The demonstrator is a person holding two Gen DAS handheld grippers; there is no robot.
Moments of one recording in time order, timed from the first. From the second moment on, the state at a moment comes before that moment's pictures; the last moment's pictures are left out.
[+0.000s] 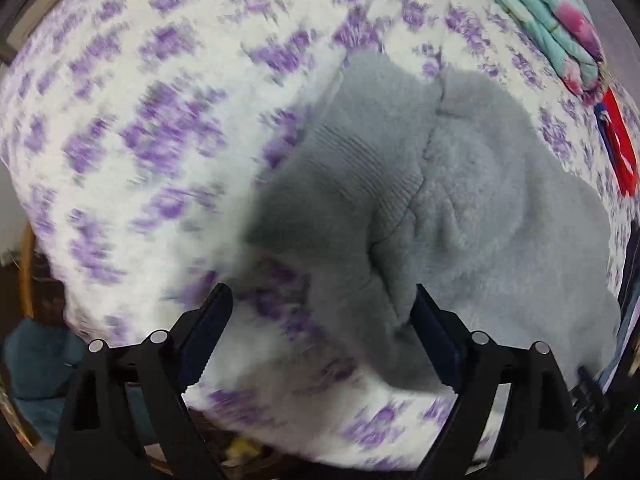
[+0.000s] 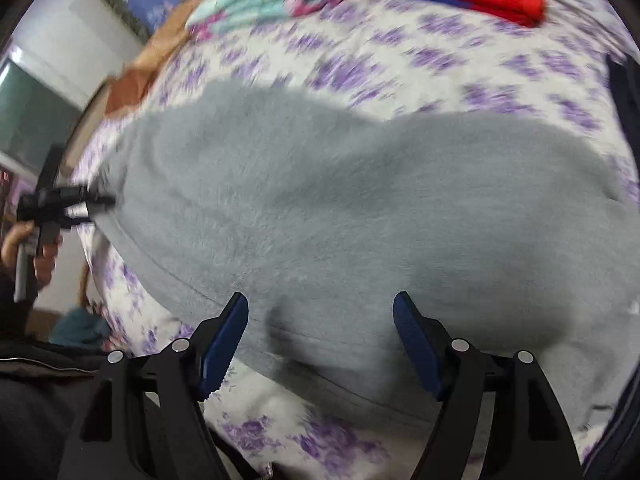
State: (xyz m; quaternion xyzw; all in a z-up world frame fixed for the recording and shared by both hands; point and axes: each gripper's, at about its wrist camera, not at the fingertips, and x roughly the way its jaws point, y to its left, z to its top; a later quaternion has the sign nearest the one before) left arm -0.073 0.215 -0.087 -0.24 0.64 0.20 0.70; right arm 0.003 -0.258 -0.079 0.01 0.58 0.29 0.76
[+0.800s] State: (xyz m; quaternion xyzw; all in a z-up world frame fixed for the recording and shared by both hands) left arm -0.036 0.144 -0.097 -0.04 0.64 0.17 0.75; right arm 0.039 -0.393 0.001 0.20 0.48 0.11 0.85
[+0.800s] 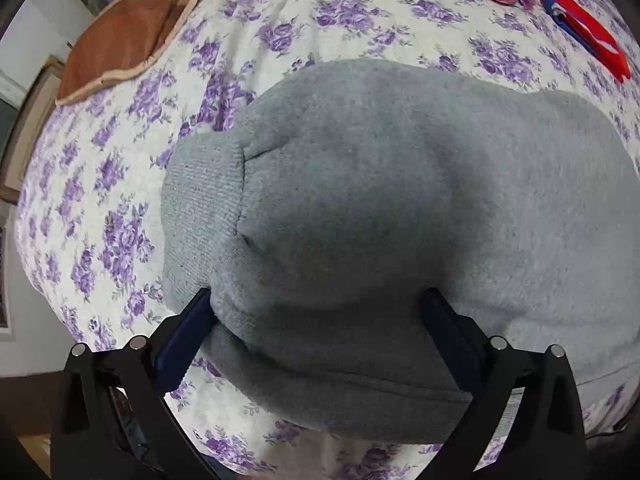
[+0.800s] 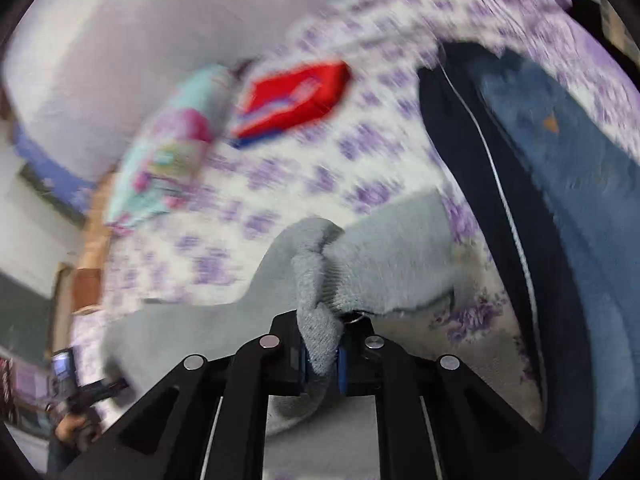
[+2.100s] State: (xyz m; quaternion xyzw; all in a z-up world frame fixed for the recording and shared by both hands) left arm -0.015 0.082 -0.020 0.01 0.55 0.09 0.83; right arm 0.067 -0.245 -0.102 0.11 0.59 0.25 0.76
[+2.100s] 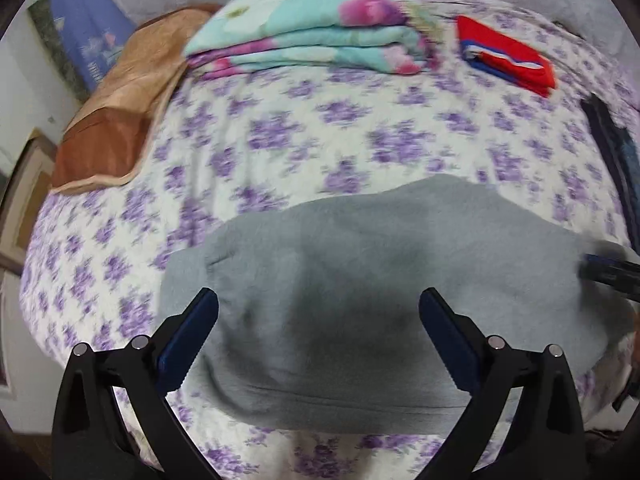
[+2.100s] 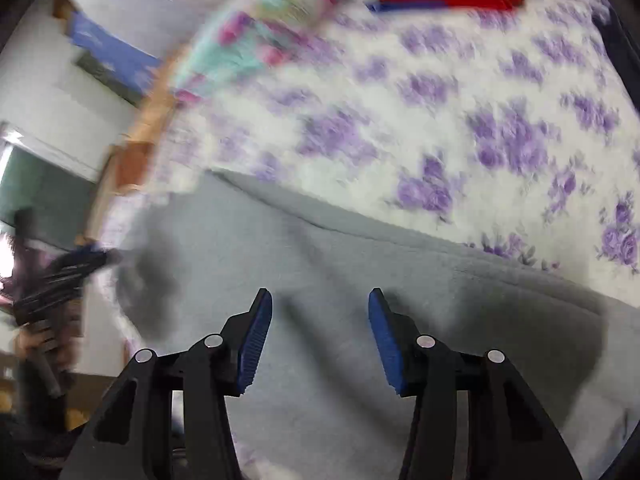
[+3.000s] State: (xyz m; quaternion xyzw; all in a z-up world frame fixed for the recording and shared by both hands) left arm 0.043 0.034 -0.067 0.00 0.57 0.07 0.82; right arm 0.102 -0.120 -0.086 0.06 0.60 0.43 0.67
